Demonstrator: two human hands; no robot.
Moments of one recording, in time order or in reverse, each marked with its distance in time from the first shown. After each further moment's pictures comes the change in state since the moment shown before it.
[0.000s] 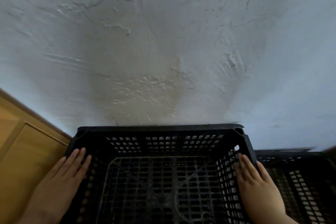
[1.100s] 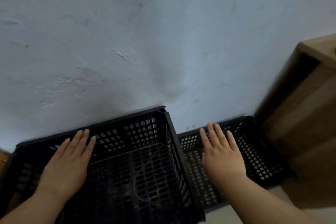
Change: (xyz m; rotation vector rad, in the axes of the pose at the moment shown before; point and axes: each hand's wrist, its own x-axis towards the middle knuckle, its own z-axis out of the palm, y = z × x) left_hand 0.080 0.159 -0.107 0.049 0.096 0.041; right_hand -0.080 0.036 -0.110 -0.068 -0.205 0.514
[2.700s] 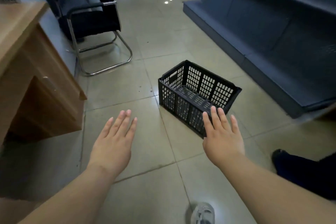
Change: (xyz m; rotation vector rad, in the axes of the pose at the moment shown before) left_hand 0.035 1.263 -0.395 -0.355 0.516 1.545; right_hand -0.656 0.848 -0.065 -0.076 -0.245 1.606
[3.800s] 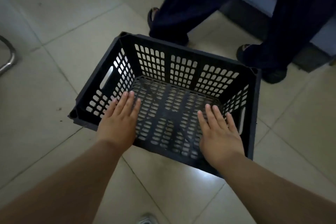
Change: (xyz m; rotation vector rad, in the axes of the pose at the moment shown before) left_hand 0.483 0.107 0.377 -0.040 -0.490 0.407; right_hand 0.405 0.109 0.278 0.138 -0.422 0.311
